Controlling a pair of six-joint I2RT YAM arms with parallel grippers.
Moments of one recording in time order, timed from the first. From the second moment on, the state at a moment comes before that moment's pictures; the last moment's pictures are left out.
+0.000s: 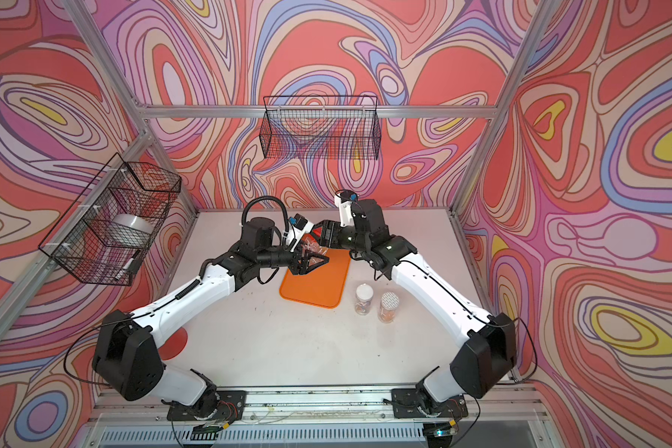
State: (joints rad) left arm -0.52 1.50 1.18 -0.14 0.66 -0.10; right arm 0.55 1.48 1.41 -0.32 -0.34 0.52
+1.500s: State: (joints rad) left arm -0.59 1.48 1.18 -0.16 0.35 -0.03; right arm 0.52 1.52 1.51 -0.42 -0.24 0.62
